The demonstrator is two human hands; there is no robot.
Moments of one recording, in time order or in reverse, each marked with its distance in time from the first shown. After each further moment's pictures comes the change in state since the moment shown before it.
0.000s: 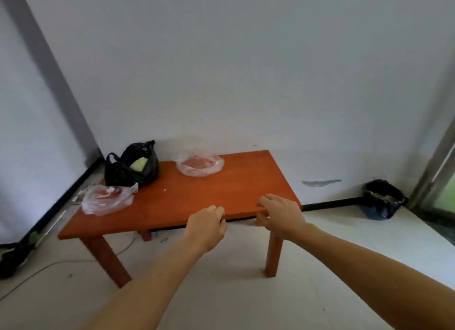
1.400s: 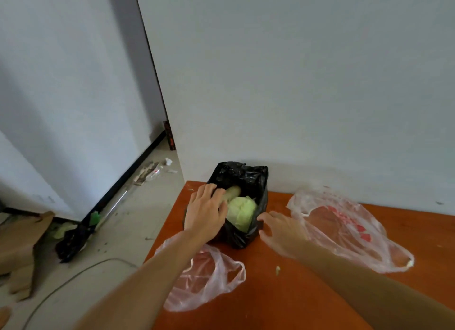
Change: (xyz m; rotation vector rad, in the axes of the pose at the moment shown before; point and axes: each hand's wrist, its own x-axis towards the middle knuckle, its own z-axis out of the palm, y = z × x) left_hand 0.308 -0.680 0.033 -0.007 0.291 -0.325; right_hand 0.634 -0.298 0.326 0.091 -0.282 -0.242
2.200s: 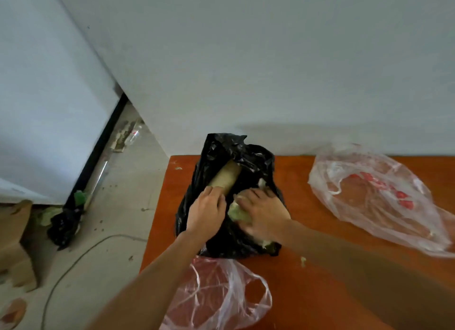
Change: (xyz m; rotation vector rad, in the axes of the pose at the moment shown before) left_hand 0.063 -0.094 0.147 -0.262 -0.413 -0.180; right_hand 0.149 0.003 0.128 -0.093 -0.259 -0.126
